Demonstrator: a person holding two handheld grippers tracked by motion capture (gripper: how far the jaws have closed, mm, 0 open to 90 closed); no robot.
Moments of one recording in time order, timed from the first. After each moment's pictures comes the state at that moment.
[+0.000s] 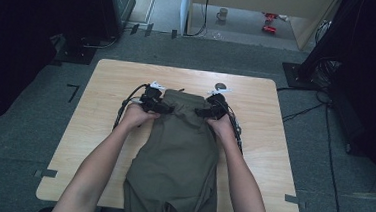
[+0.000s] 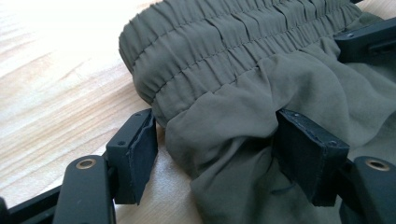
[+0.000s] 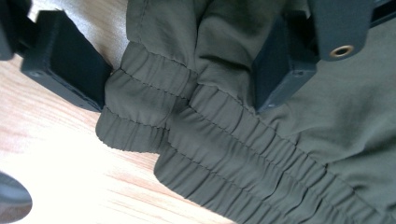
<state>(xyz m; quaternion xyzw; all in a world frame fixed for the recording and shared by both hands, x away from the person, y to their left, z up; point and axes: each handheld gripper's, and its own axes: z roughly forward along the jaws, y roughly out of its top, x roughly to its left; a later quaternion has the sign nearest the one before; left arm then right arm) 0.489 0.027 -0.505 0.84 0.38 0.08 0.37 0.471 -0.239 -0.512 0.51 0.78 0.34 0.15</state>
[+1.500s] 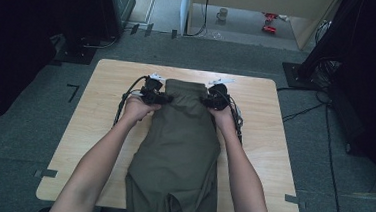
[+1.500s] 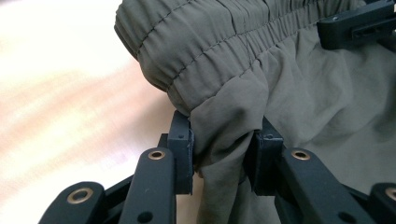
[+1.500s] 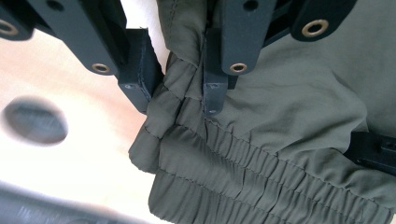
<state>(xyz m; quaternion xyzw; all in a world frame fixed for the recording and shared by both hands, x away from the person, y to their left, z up) 0.495 0.025 -0.458 0.83 0.39 0.10 0.39 0.476 -0.238 -0.465 0.50 0.77 0.37 0.16</state>
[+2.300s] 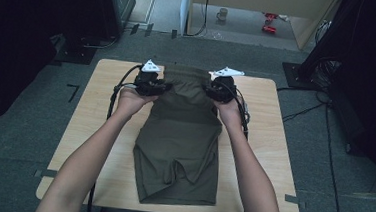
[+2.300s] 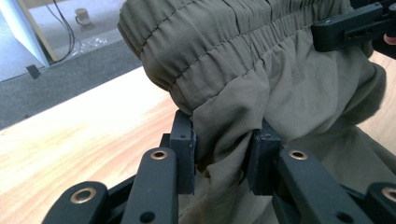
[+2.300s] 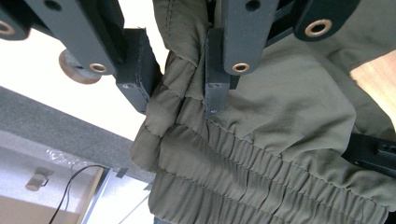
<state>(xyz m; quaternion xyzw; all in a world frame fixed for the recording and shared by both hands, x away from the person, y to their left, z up) 0.469 0.034 -0.407 0.81 0.34 0.15 0.45 0.453 -0.241 -0.406 0.45 0.75 0.43 0.23</state>
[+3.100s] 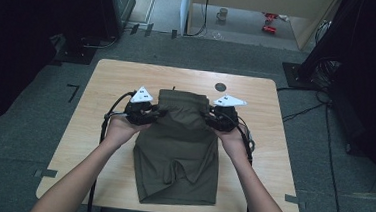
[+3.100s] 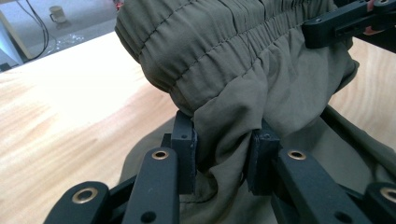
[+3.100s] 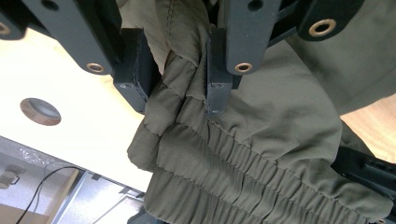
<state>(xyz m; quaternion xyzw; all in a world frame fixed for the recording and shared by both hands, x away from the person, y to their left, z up) 0.377 0.052 -0.426 0.82 0.31 0.13 0.46 0.363 -0.241 -0.423 0.41 0.77 0.43 0.21</state>
